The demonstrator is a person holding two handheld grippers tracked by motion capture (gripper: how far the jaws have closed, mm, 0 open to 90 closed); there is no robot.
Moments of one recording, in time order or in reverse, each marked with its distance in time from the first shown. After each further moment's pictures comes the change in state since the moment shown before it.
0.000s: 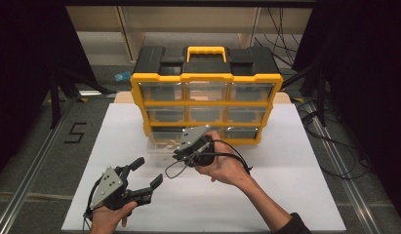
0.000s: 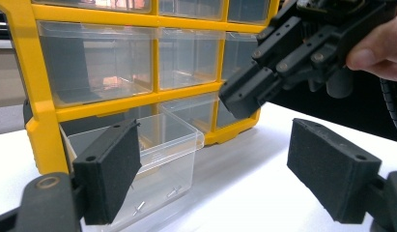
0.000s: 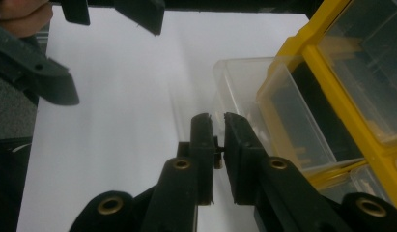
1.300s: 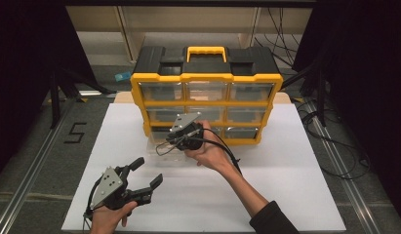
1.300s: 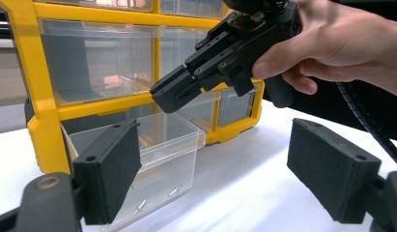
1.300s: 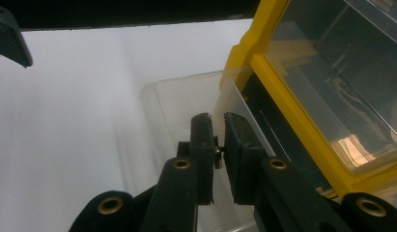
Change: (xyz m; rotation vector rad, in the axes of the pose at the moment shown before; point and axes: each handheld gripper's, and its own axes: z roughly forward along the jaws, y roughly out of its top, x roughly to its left) left arm -0.001 -0.001 -0.001 0.013 0.003 -0.025; right arm -0.038 0.003 0.046 -0.049 -0.091 0.098
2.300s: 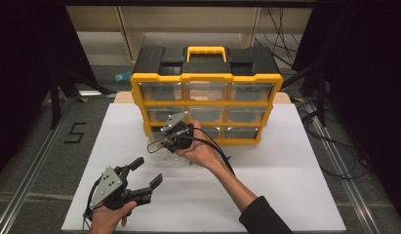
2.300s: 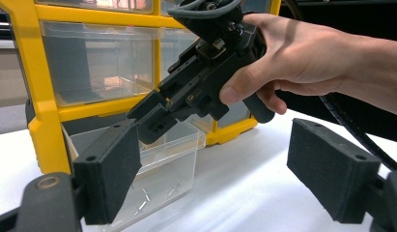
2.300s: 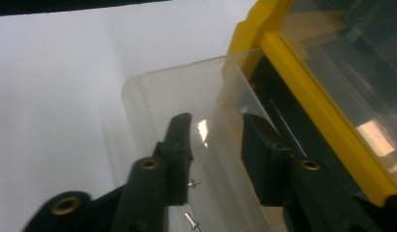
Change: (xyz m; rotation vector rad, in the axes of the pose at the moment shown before) left arm 0.001 0.001 -0.001 -0.005 0.002 0.000; right arm 0.000 0.004 0.033 0.096 -0.009 0.057
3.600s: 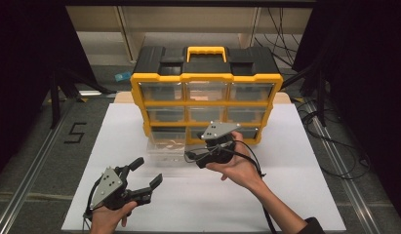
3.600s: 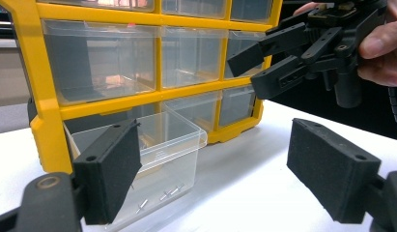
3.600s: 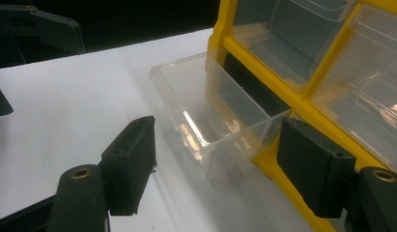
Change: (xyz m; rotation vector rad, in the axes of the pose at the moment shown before) left arm -0.001 0.000 0.000 0.007 0.006 0.004; right arm 0.009 -0.058 -0.100 -0.199 -0.035 0.107
